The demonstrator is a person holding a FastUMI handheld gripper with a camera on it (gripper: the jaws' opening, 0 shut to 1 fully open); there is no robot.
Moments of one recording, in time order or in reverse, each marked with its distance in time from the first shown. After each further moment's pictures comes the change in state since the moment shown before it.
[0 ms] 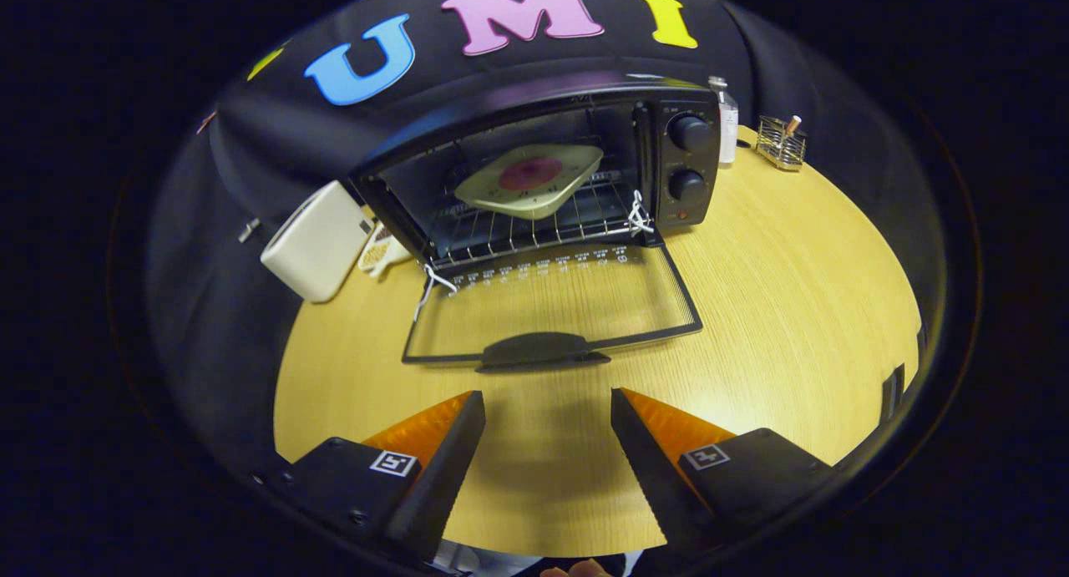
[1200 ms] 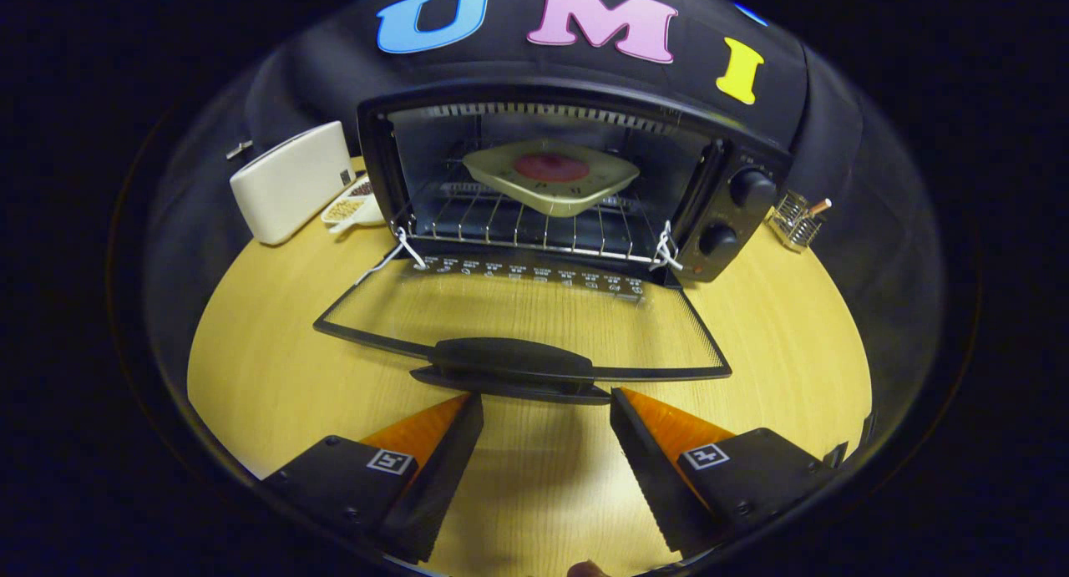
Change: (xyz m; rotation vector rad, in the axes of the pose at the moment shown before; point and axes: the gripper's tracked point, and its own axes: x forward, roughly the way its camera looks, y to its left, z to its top) arm 0.019 0.005 0.044 -0.246 -0.117 -0.118
